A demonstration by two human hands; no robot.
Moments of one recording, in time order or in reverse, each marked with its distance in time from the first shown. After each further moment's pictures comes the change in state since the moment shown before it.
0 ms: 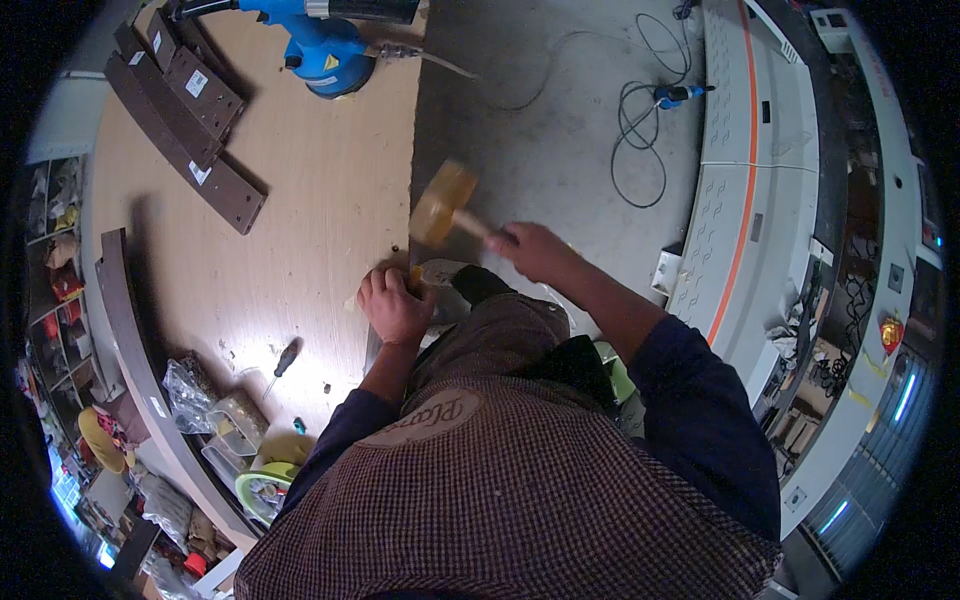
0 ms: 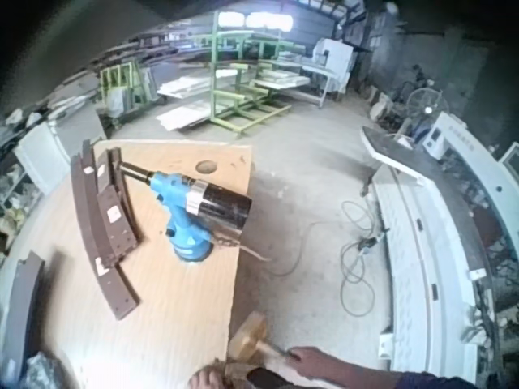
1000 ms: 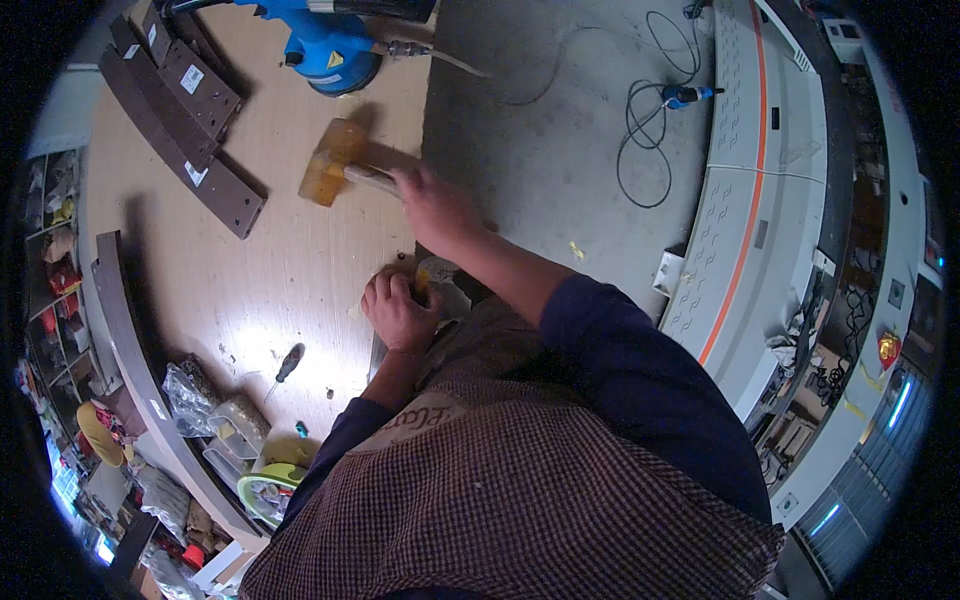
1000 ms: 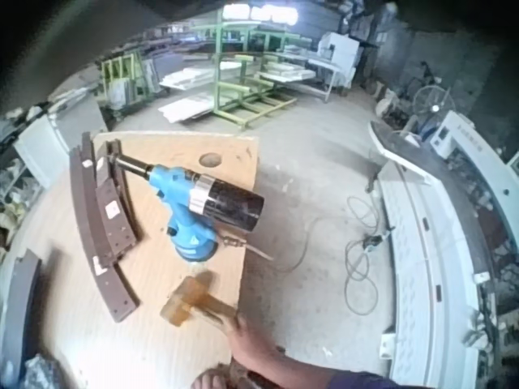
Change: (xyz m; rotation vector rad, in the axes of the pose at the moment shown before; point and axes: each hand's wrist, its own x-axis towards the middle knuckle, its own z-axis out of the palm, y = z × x) left_hand 0.008 0.002 -0.002 -0.051 -0.024 -0.032; right_hand 0.100 -0.083 0.075 -0.375 0.552 -0.735
